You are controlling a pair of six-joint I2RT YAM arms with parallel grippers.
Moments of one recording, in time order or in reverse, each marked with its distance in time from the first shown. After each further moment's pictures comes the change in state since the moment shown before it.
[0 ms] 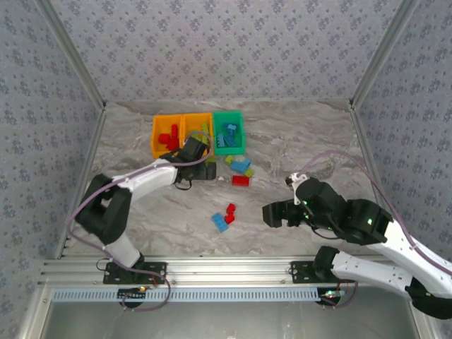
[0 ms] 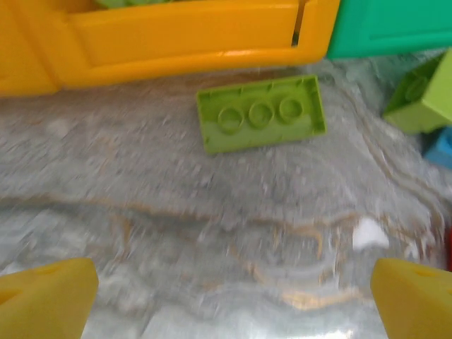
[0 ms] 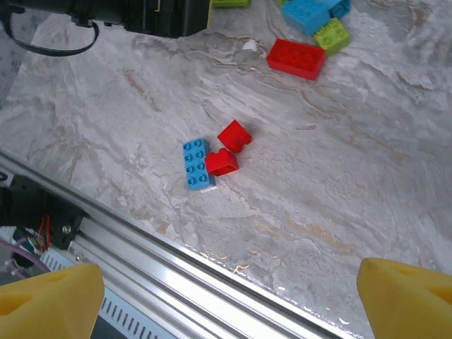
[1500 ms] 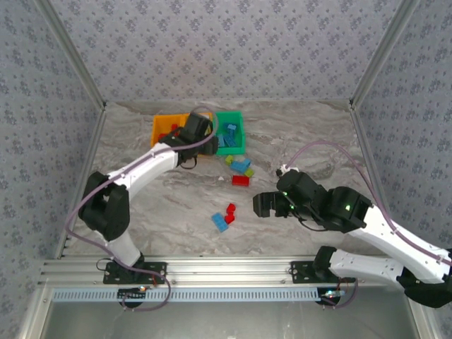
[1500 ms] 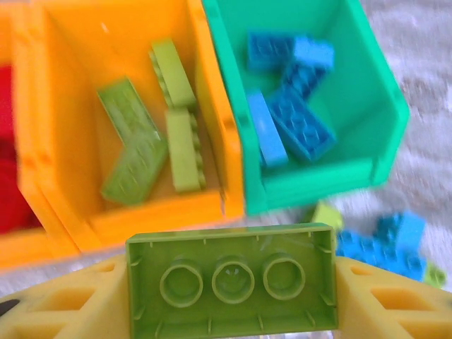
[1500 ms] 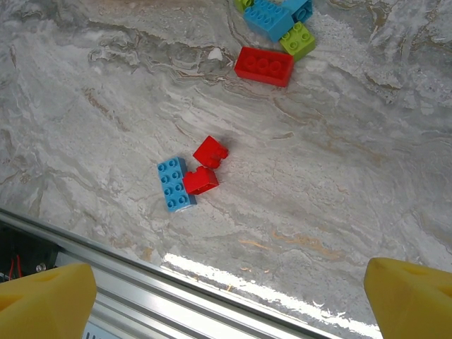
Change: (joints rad) left arm 0.028 0.024 0.290 -0.037 -0.037 0.126; right arm 0.008 0.171 0.083 -0.011 0.080 0.062
